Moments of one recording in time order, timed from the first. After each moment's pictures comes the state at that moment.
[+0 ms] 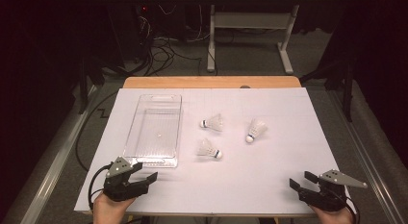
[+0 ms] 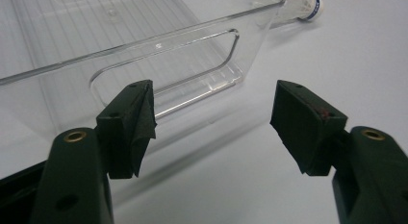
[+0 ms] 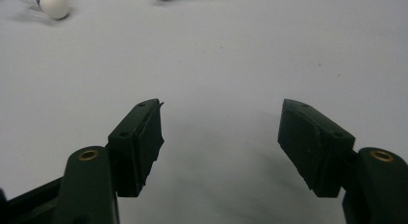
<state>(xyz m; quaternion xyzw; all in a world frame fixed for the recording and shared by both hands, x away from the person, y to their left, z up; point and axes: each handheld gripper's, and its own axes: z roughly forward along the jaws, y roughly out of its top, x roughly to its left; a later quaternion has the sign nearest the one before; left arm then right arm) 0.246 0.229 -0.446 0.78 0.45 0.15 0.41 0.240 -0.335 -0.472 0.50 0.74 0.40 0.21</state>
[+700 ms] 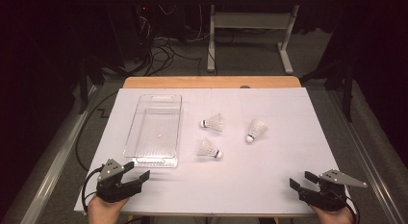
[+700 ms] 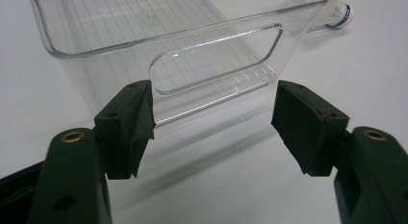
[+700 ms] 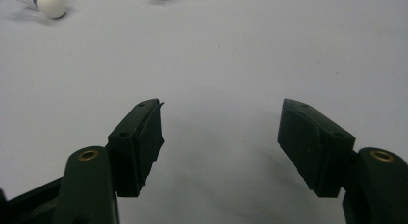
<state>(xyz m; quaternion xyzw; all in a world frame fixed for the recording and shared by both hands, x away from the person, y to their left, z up) 0.243 0.247 -0.456 0.76 0.47 0.18 0.42 0.241 -0.335 -0.473 0.51 0.74 0.40 0.21</state>
